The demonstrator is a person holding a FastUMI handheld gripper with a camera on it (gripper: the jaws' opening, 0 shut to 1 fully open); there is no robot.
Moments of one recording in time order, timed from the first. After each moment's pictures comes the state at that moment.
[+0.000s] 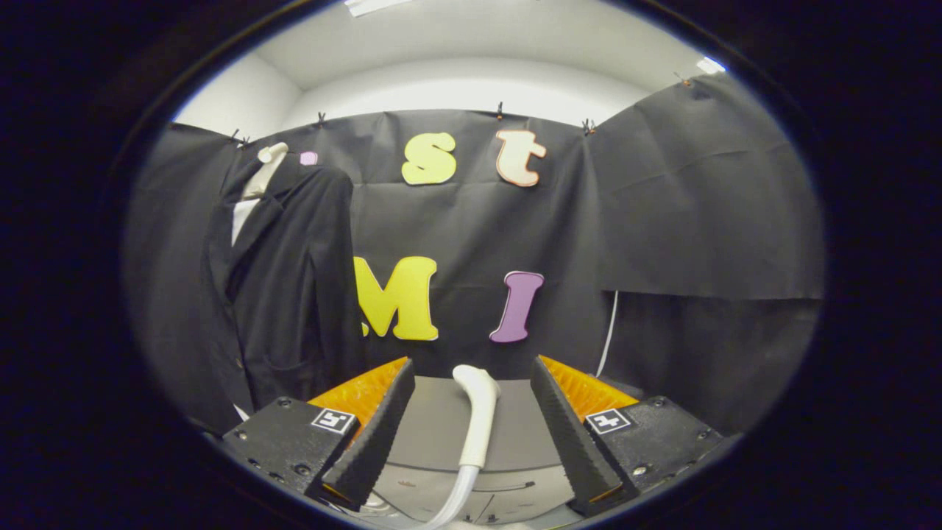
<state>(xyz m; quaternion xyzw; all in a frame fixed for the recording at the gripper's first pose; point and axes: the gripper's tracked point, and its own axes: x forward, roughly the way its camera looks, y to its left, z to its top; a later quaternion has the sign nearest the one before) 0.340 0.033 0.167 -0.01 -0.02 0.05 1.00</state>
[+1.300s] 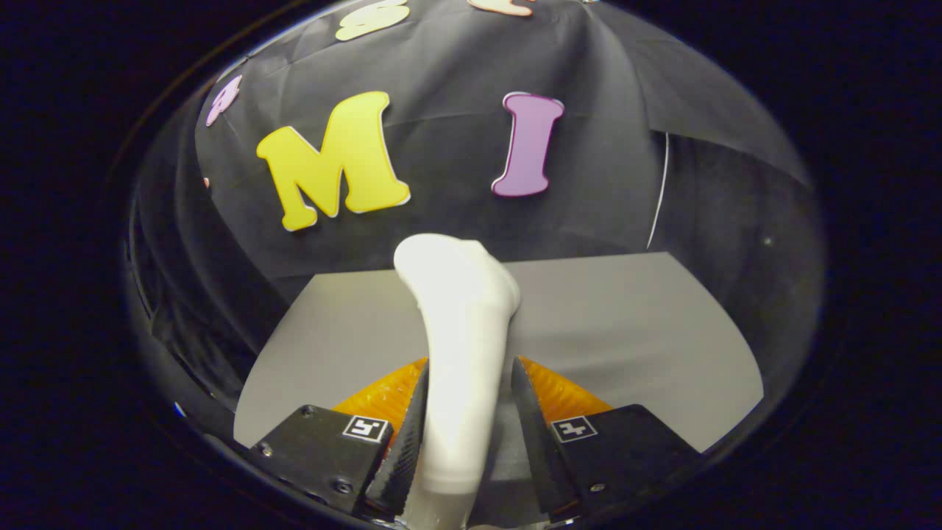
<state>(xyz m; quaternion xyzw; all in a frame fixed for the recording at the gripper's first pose) 0.514 0.030 -0.009 0.03 0.28 0.06 0.96</state>
